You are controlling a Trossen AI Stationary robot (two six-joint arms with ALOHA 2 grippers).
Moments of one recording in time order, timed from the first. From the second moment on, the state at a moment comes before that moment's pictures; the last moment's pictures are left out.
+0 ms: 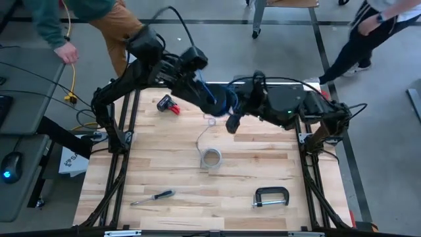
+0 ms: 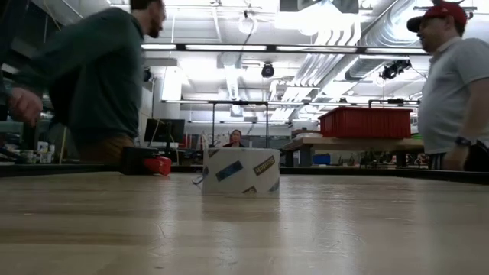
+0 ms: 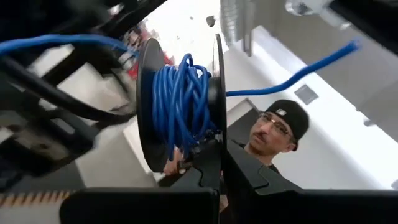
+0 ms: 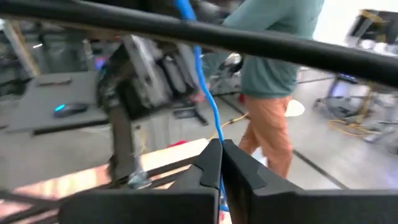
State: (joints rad) left arm 0.20 1.80 2.36 -0.06 1.07 -1.35; right arm 0.24 1.75 2.36 -0.79 0.74 0.05
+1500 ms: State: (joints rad) left arm 0.32 1.61 2.36 -0.34 0.71 -0.27; right arm 0.00 1.91 2.36 -0.31 0.48 -0.26
